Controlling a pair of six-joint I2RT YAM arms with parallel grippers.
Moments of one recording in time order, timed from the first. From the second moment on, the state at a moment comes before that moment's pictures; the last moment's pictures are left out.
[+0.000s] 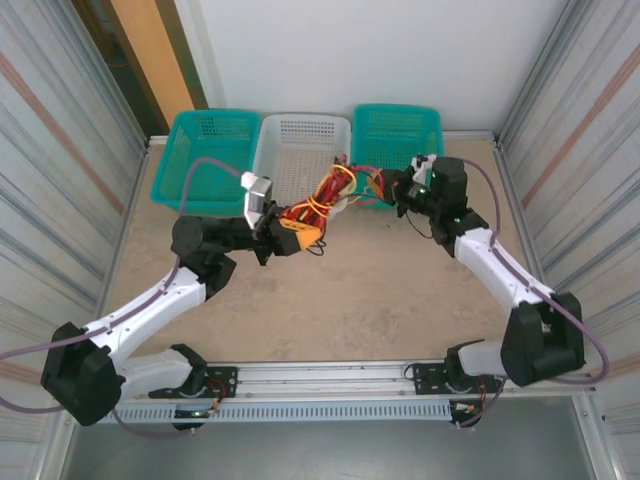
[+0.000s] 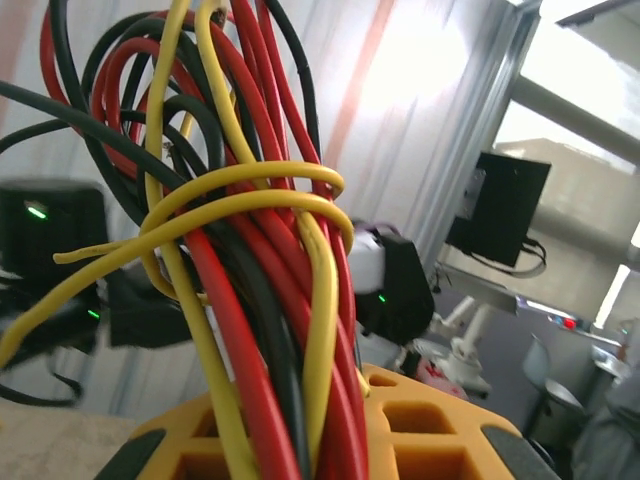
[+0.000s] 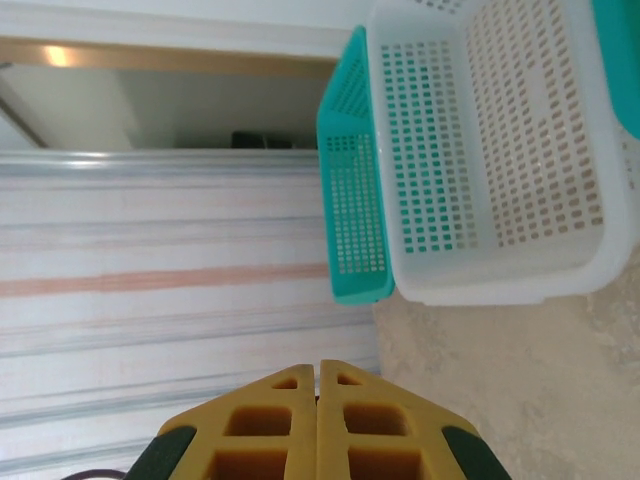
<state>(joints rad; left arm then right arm) -0.65 1.14 0.80 0.96 1.00 -0.87 0.26 1.36 0.98 0.12 -0.59 1.33</state>
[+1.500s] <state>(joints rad) -0.42 1.20 0.74 0.42 0.62 -0.86 0.10 1.00 1.21 -0.15 -0.52 0.86</state>
